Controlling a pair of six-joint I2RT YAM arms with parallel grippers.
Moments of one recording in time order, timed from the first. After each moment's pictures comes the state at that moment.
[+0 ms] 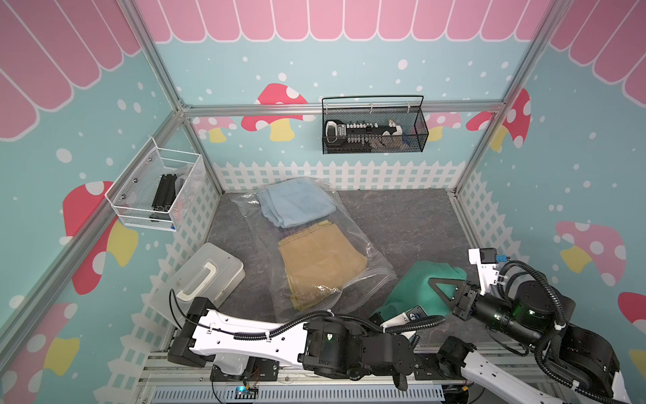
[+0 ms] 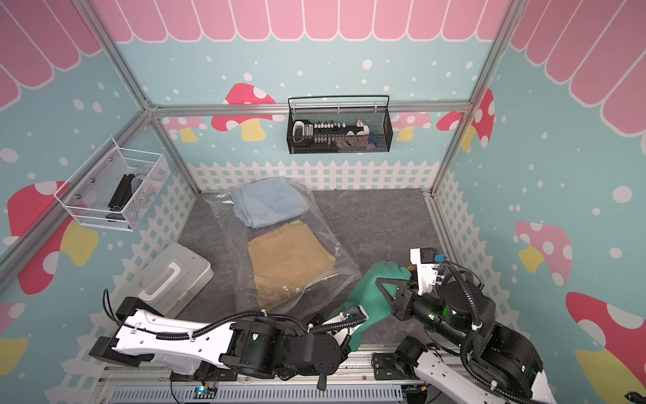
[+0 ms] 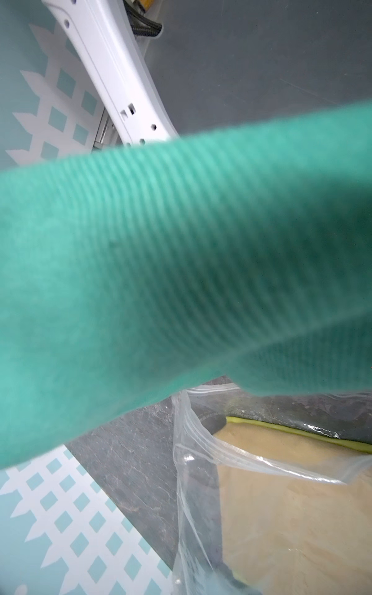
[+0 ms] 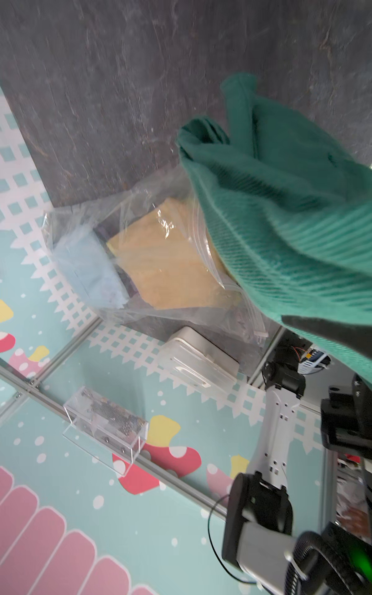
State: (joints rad) left arm -1.65 1.54 1.50 -0.69 -0.51 -0.32; right arm 0.77 0.46 1.18 -1.06 0.05 0.76
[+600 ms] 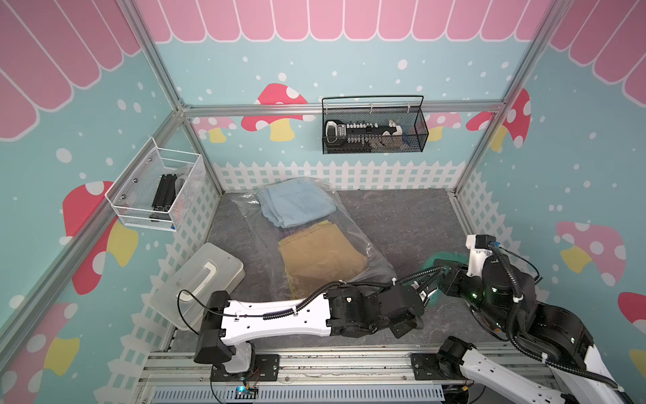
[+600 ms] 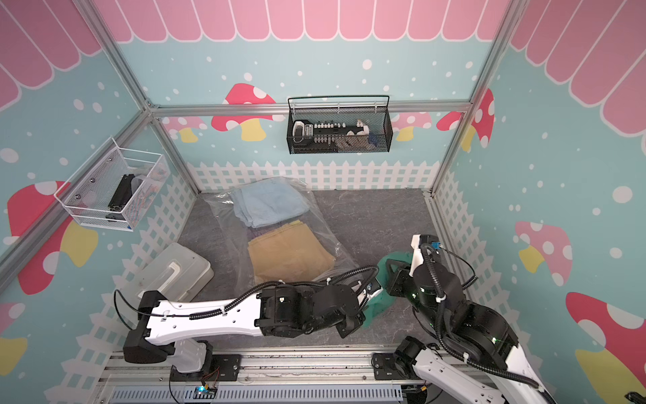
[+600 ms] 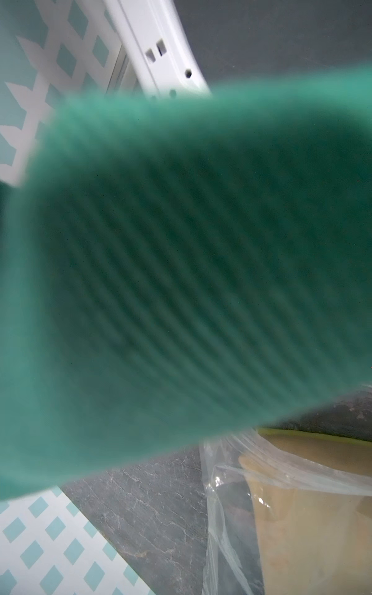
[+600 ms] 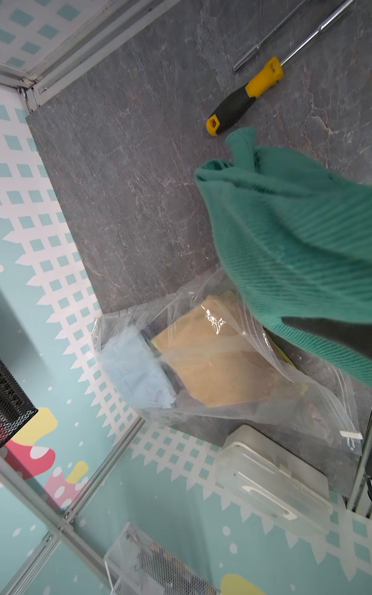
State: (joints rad) left arm -1.42 1.67 1.61 -0.66 -0.26 -0.19; right arm 0.77 0.64 1.18 -1.07 0.42 0.70
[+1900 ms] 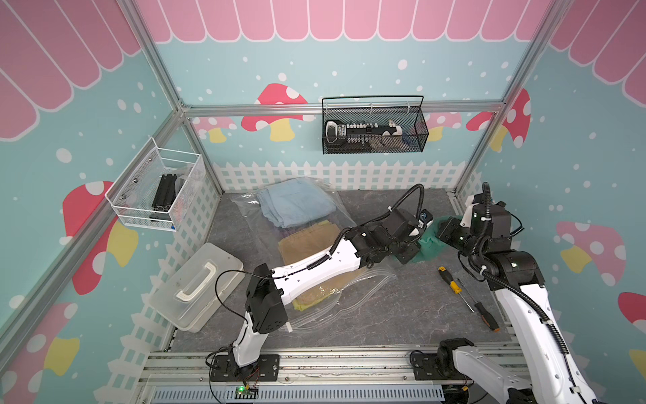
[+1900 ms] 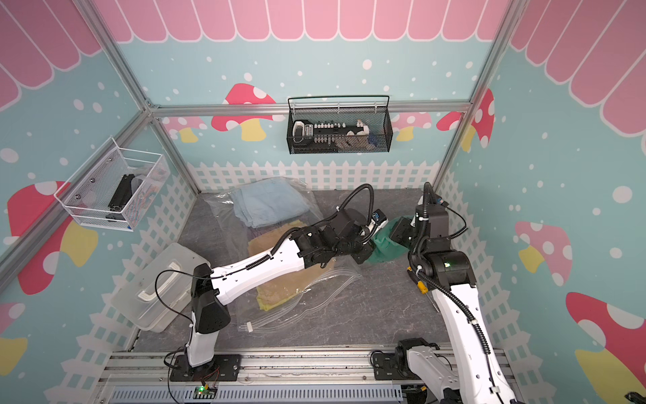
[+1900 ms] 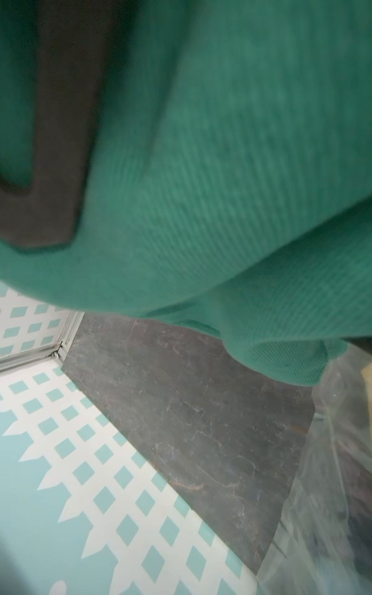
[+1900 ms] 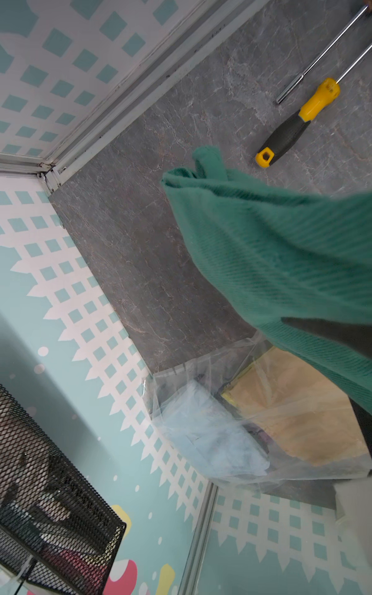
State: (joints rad) left arm -1.04 2.04 2.04 -0.60 -0.08 0.04; right arm 0.09 1.01 1.26 -0.80 0.00 0.55
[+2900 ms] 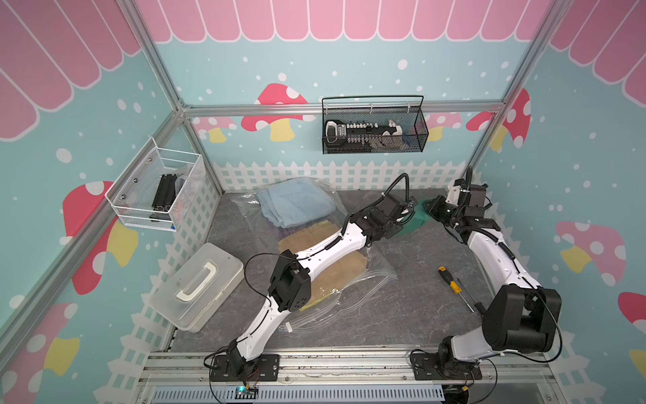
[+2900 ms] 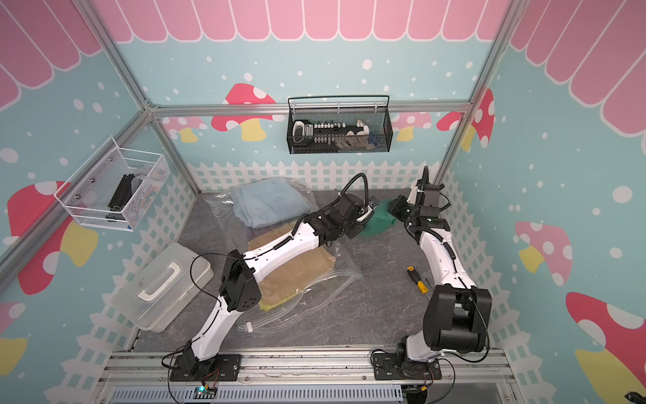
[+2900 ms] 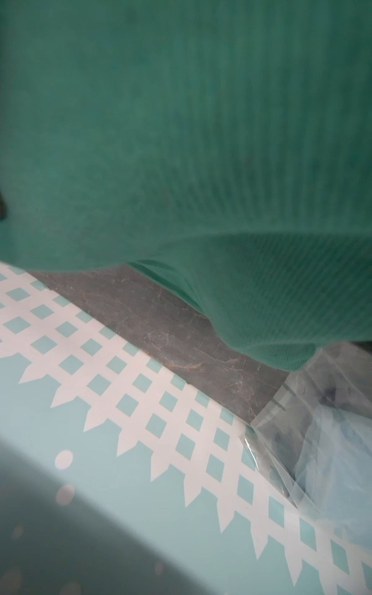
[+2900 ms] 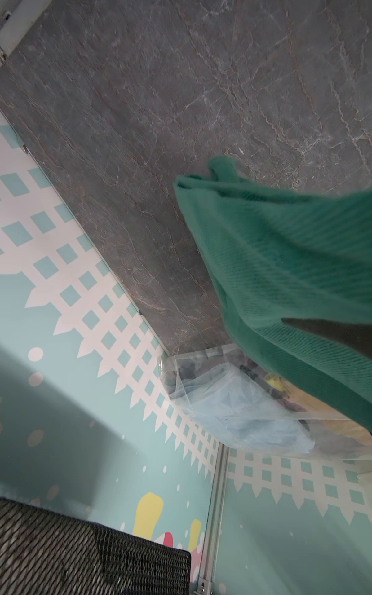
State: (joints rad) left arm -0.89 2.33 2.25 -0.60 -0.27 0.33; right arm -0.11 1.49 1.22 -0.27 -0.39 0.57
